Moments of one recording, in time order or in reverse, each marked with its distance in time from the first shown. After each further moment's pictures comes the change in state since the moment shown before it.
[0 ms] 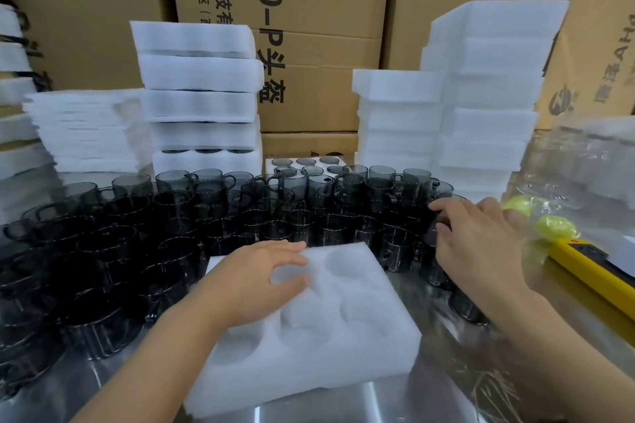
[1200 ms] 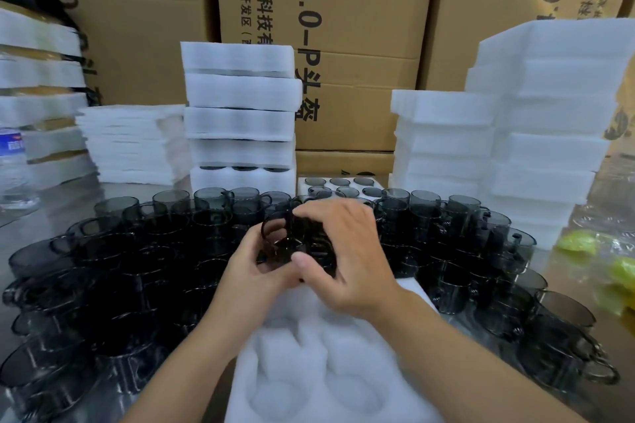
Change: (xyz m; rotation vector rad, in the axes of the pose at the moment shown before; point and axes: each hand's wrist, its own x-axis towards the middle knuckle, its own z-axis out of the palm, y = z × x) left_hand 0.002 -0.024 -0.009 -1.147 0.558 -0.092; right_hand 0.025 -0.163 0.030 0.857 0.145 -0.624
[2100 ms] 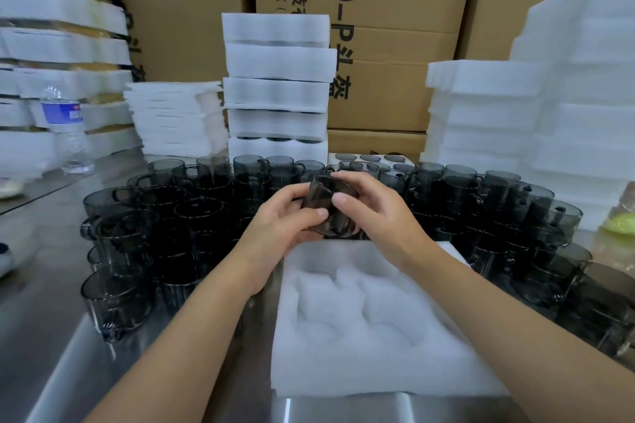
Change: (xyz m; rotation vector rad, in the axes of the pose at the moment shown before) left_hand -0.003 0.008 -0.023 -0.062 -0.145 -0.085; right_hand -0.007 0.005 0.014 0.642 -0.189 0.539
